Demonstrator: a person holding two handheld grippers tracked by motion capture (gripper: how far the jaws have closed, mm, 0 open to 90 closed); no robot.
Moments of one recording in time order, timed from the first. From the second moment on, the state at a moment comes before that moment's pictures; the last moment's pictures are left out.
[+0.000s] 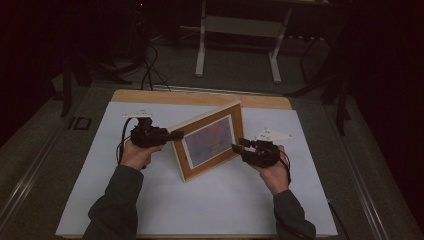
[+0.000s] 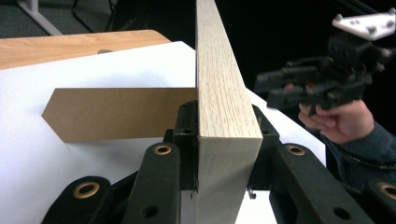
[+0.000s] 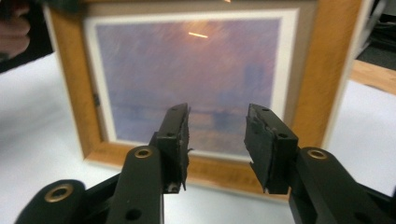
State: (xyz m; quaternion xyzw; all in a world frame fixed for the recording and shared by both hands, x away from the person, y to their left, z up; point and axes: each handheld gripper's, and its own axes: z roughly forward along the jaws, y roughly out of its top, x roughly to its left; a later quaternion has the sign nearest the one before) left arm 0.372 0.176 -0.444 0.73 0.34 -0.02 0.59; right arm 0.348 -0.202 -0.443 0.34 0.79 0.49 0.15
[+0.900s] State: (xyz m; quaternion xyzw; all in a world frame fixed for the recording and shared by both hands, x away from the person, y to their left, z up) left arm 0.387 0.181 -0.444 0.74 0.32 -0.03 0.60; right arm 0.437 -0.204 -0.447 0.39 0.77 0.47 0.15
